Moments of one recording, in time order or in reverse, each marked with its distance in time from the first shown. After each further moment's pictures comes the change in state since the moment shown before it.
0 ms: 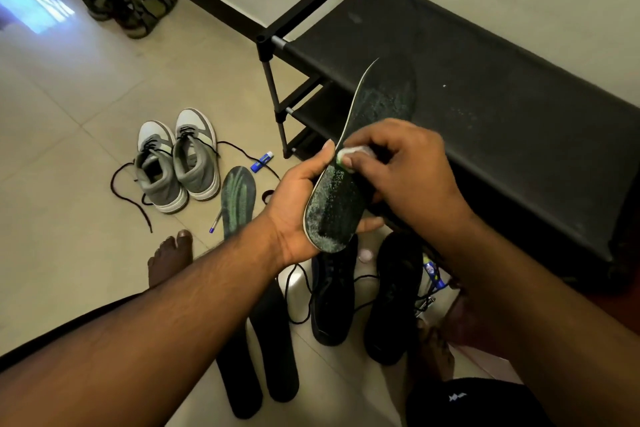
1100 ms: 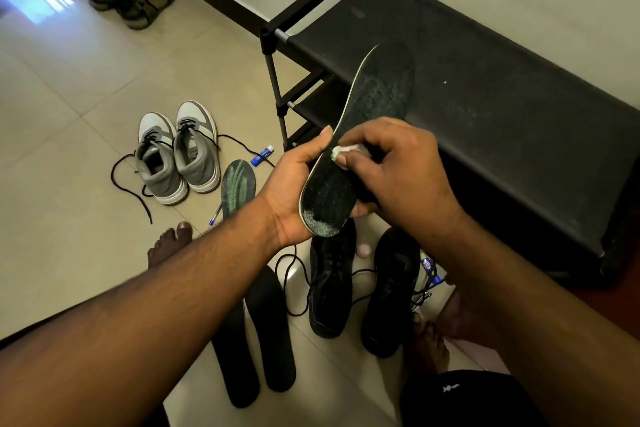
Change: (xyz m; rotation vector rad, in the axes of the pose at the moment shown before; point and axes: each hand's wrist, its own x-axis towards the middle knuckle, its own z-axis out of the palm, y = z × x) left_hand -0.003 0.006 0.005 0.026 0.049 0.033; right_hand -0.008 -0.006 0.006 -0.033 0.026 -0.031
